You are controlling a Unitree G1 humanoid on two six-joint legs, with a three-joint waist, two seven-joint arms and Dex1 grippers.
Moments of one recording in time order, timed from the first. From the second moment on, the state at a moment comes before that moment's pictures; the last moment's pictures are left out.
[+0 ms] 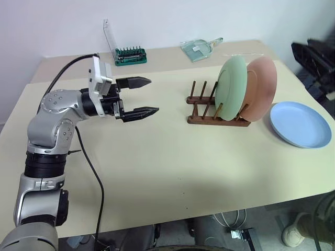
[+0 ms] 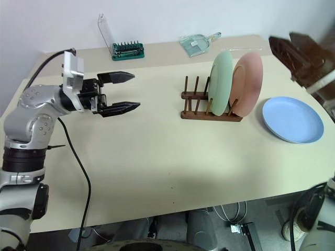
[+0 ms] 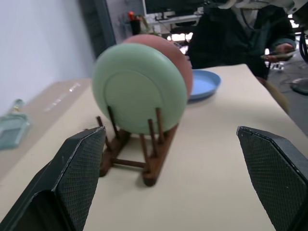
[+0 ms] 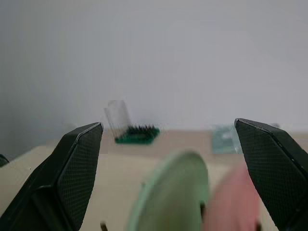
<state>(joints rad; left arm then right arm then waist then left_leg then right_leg) -0.67 0.62 0.03 -0.06 -0.57 0.40 -1.16 -0.37 -0.97 -0.62 -0.05 1.02 0.76 0.65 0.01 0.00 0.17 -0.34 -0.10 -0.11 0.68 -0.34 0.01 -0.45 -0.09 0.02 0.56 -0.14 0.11</state>
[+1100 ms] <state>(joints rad) -0.66 0.63 -0.01 -0.13 -0.58 0.43 -1.21 -0.26 -0.96 -0.23 0.37 0.32 0.59 0.65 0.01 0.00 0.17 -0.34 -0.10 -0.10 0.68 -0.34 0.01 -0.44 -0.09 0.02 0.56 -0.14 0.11</state>
